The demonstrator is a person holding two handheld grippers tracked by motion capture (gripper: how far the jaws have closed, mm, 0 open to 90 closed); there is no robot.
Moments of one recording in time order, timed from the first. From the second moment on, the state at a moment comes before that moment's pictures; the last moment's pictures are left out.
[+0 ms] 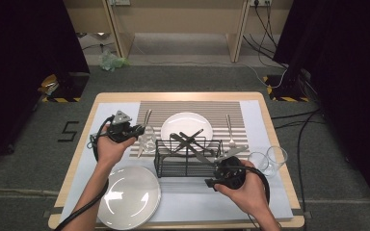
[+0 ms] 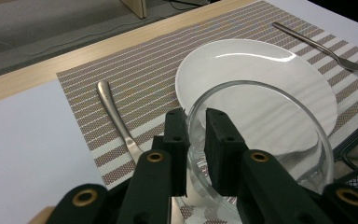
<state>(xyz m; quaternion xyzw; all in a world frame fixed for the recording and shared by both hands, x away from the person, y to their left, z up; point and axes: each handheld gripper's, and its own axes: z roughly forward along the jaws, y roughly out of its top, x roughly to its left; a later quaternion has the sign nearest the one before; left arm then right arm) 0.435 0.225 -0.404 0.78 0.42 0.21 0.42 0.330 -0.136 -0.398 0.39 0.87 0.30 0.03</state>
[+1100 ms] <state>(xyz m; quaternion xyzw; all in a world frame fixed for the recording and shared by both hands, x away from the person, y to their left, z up) 0.450 0.218 -0.417 0.78 0.43 0.20 0.41 0.331 -0.134 -0.399 0.39 0.87 0.29 0.03</state>
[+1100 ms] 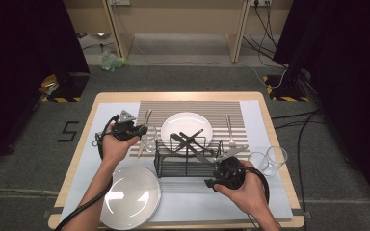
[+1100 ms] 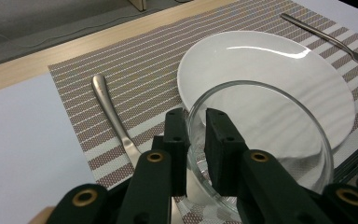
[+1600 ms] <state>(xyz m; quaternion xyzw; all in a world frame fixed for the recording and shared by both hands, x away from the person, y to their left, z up) 0.453 0.214 -0.418 0.78 0.43 0.20 0.41 0.331 -0.134 -0.400 0.39 0.87 0.29 0.03</state>
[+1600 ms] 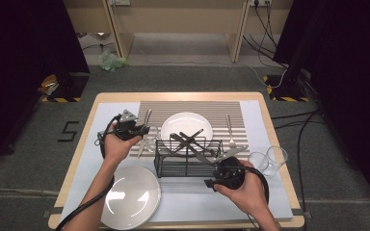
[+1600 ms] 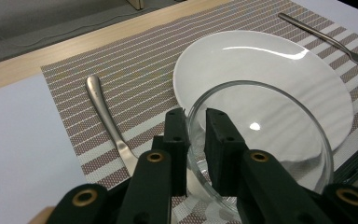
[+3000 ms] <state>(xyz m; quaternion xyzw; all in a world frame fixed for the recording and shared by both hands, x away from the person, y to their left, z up) 0.460 0.215 -0.411 0.76 0.44 0.19 0.44 0.330 -0.133 -0.400 0.39 0.87 0.29 0.03</state>
